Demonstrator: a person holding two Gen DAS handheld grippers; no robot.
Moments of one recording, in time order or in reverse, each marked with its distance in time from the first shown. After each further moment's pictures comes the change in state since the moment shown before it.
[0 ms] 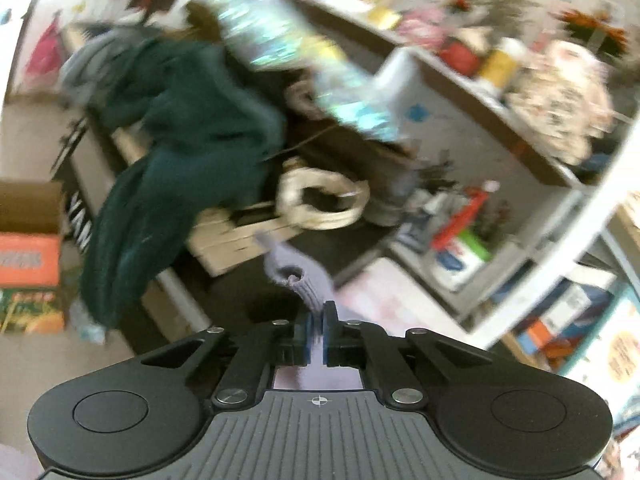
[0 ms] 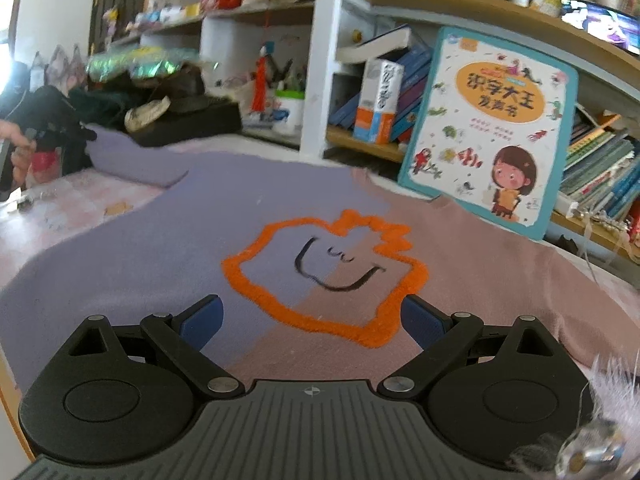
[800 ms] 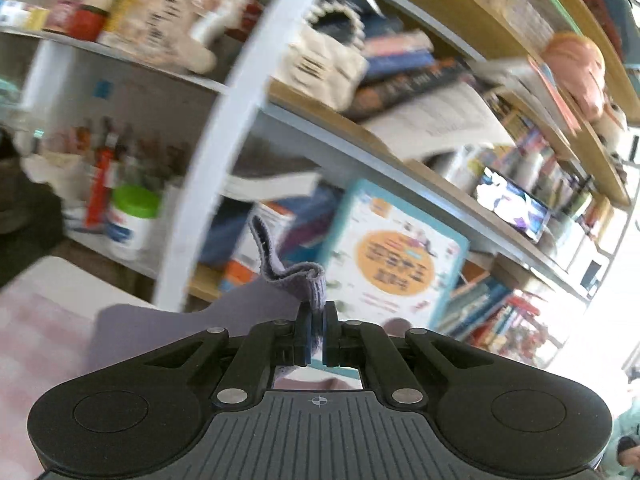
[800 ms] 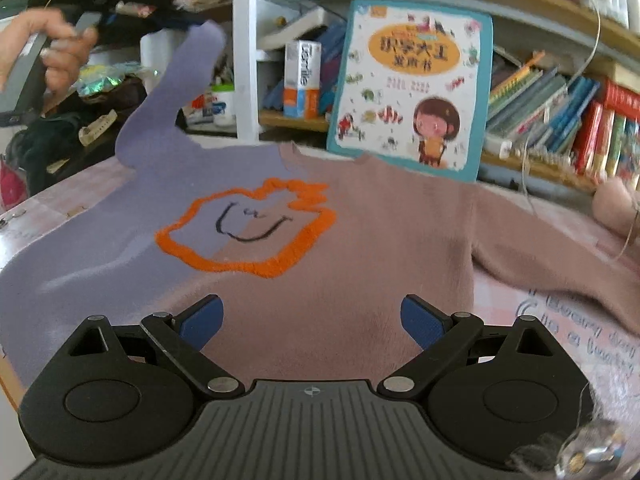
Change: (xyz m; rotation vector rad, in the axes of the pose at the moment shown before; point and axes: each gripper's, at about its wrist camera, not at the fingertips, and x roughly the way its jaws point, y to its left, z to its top) left arm -0.004 -0.281 -0.068 0.330 0.125 -0.534; right arm -0.030 -0.050 -0.026 0.144 0.075 -0.080
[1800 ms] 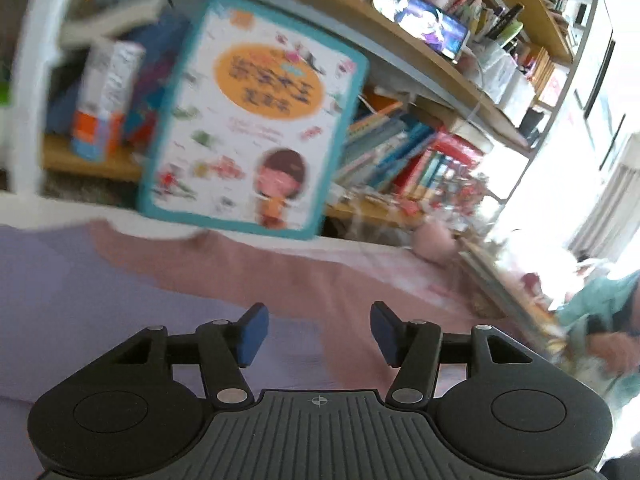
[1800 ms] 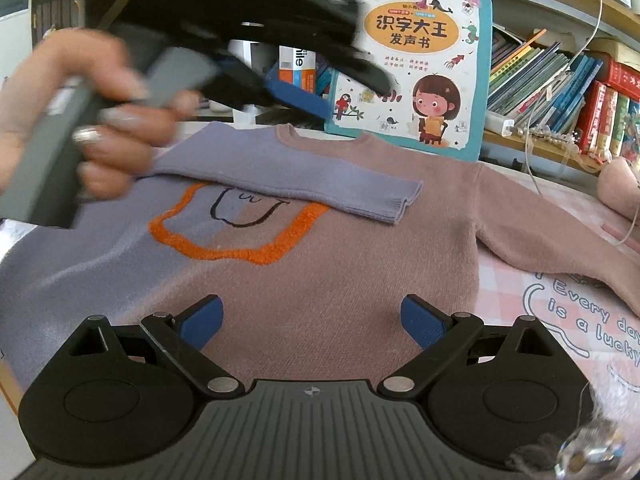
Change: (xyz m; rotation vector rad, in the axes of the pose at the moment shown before) left arm 0.046 -0.059 -0.099 0.158 0.332 -0.159; right arm 0.003 -0.004 -0.001 0.015 0.039 0.007
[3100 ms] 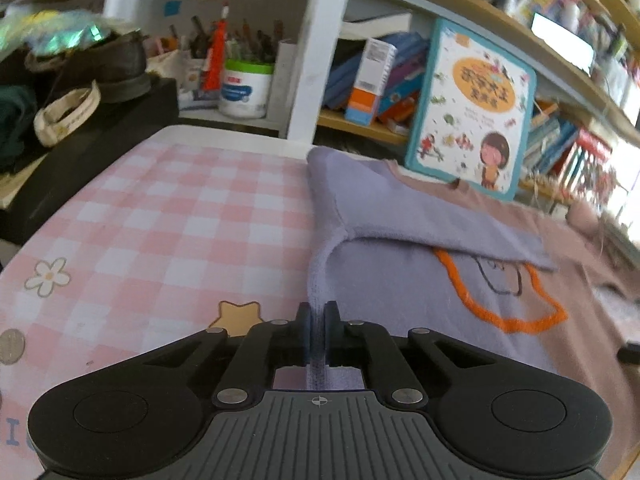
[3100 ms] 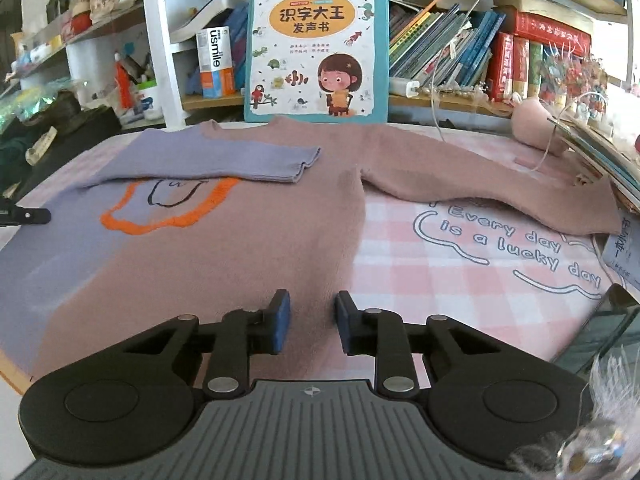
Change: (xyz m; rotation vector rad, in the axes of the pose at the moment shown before) left arm -0.145 0.141 -0.094 -0.079 -0.011 0.388; right arm -0.047 -0.035 -0.031 0.161 0.023 -0.139
